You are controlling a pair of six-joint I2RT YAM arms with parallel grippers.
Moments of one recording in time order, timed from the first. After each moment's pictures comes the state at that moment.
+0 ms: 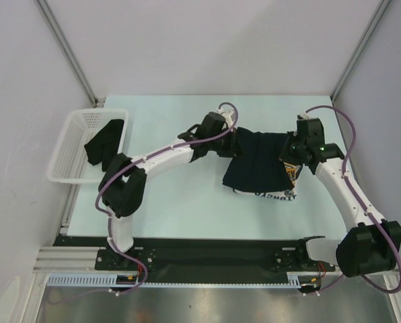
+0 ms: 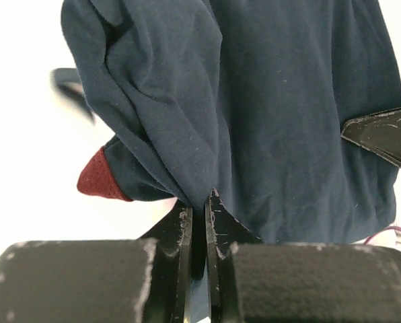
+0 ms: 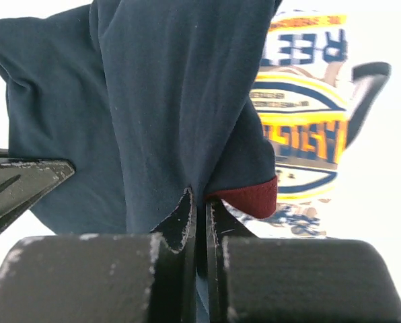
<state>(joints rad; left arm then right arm) -0.73 1.91 1.48 -0.18 0.30 -0.59 0.17 1.25 1.09 -0.65 -0.04 0.45</state>
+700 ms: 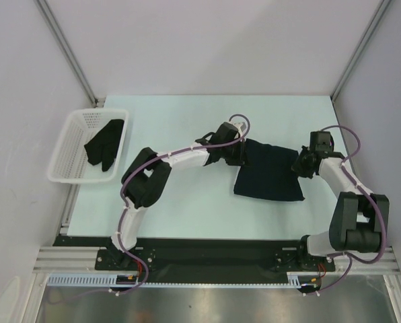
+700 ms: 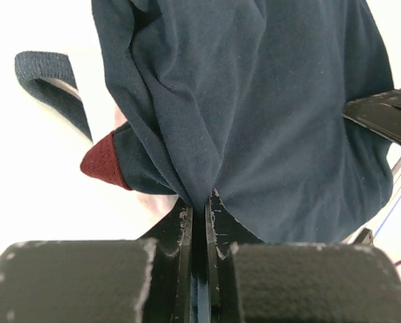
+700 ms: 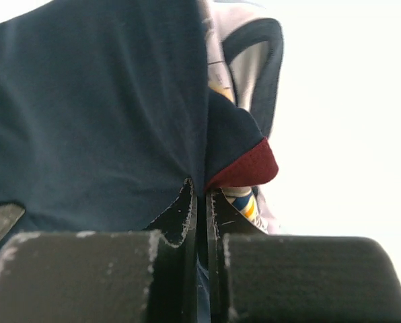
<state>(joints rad) -0.78 2.15 1.59 -0.15 0.29 -0.64 -0.08 1.40 0.88 -0.48 -0.07 0.45</state>
